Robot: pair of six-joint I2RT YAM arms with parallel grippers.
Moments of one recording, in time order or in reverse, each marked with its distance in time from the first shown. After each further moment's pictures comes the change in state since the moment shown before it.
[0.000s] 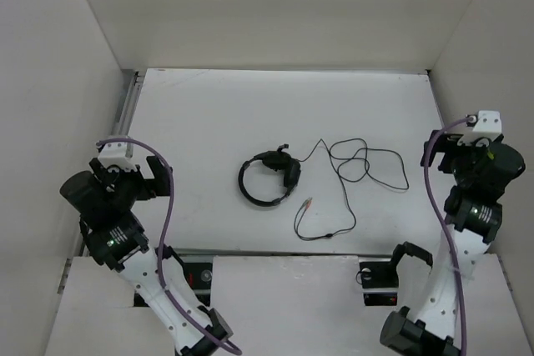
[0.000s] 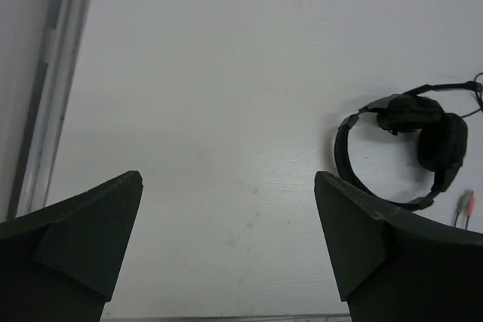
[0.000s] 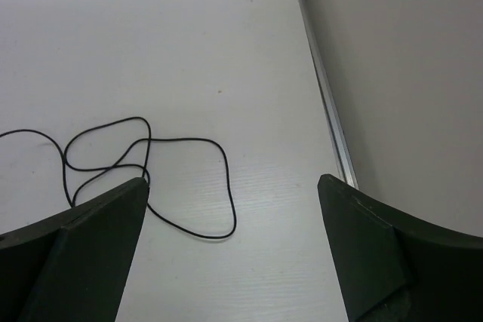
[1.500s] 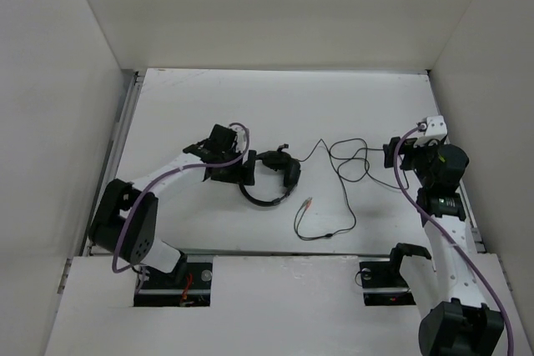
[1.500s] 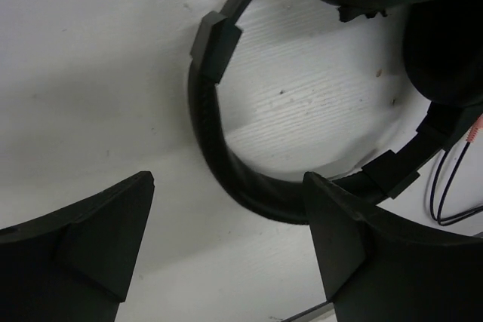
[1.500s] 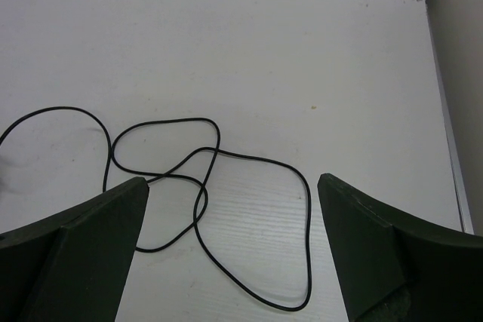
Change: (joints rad) left arm -1.184 0.915 -0.136 0.493 -0.607 -0.490; right arm 0.338 0.054 -0.433 0.559 0.066 0.085
